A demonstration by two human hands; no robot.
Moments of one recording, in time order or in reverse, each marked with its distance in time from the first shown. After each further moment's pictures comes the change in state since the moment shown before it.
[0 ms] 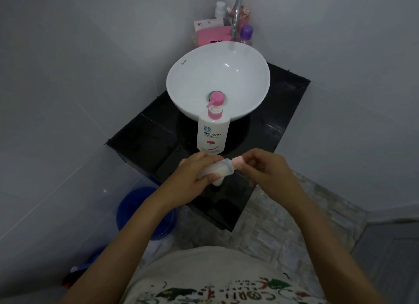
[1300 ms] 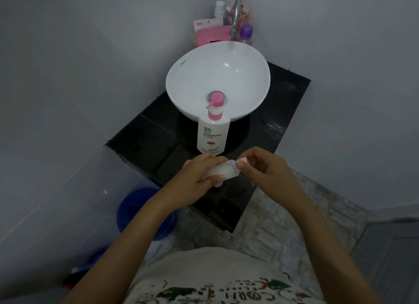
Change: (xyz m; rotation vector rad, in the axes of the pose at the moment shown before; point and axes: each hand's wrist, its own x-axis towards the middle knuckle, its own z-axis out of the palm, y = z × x) left_hand 0.003 0.011 -0.001 -0.055 -0.029 0.038; right_hand 0.000 -0.002 -0.001 0.060 0.009 0.005
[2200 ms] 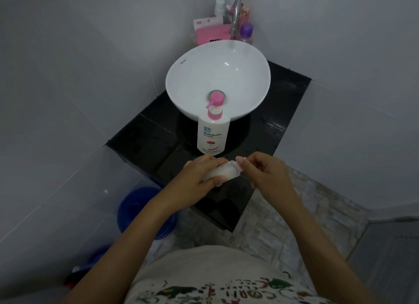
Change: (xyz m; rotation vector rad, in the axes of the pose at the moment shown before) left_hand 0.001 0.002 0.003 0.030 0.002 -0.007; right_hand 0.001 0.003 0.014 0.049 0.166 0.093
